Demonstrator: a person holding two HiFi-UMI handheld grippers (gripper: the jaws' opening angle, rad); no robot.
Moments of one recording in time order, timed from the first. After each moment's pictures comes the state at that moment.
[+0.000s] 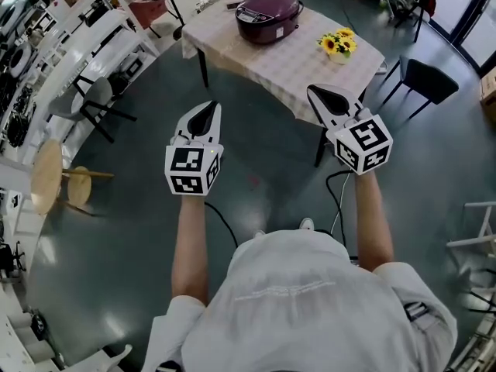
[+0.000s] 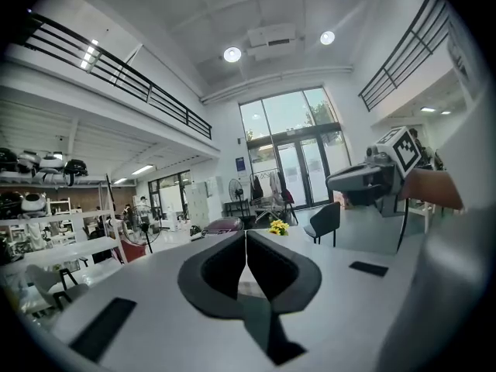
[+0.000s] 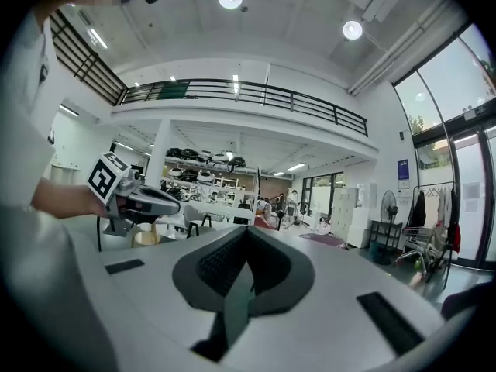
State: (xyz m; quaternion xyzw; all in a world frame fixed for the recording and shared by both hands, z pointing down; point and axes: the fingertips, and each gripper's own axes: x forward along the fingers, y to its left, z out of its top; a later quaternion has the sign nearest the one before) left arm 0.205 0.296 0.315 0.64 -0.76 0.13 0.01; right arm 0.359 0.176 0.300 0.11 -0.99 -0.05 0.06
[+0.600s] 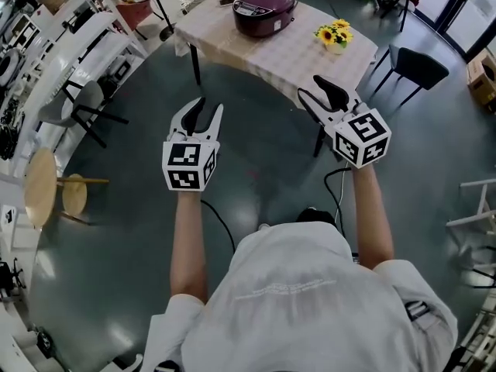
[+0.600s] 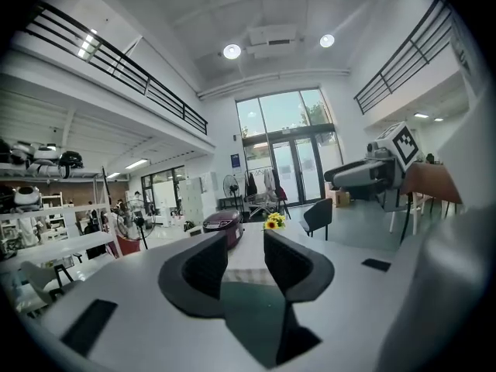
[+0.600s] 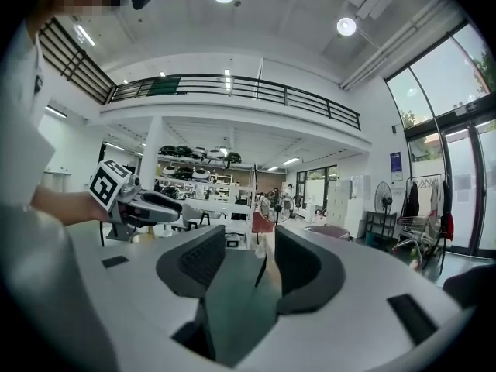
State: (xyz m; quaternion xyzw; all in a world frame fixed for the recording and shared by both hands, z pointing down) left arm 0.160 0.339 0.336 0.66 -0.74 0.13 0.02; right arm 0.326 0.225 0.312 0.14 -0.99 -0.02 0.07
